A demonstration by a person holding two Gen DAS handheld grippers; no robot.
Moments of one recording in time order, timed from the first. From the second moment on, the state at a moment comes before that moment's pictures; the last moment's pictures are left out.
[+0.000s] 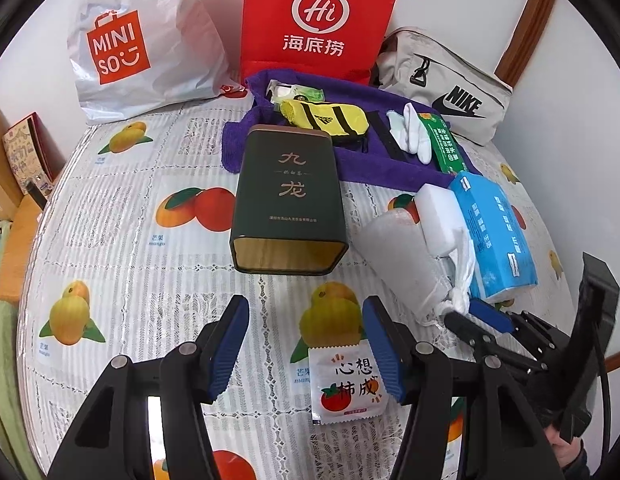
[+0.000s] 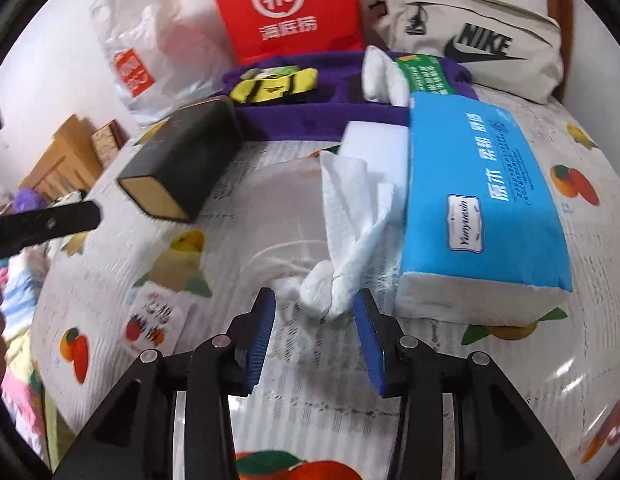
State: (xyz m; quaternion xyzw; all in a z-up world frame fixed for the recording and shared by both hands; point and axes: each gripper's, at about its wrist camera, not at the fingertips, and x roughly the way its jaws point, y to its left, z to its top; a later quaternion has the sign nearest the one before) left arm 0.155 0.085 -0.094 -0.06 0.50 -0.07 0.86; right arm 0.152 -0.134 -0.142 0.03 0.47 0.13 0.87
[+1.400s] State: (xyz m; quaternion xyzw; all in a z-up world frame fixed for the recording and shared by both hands) left arm 0.115 0.023 -0.164 0.04 0.52 -0.06 0.85; right arm 0.094 -0.196 -0.104 0.03 0.43 0.12 0.89
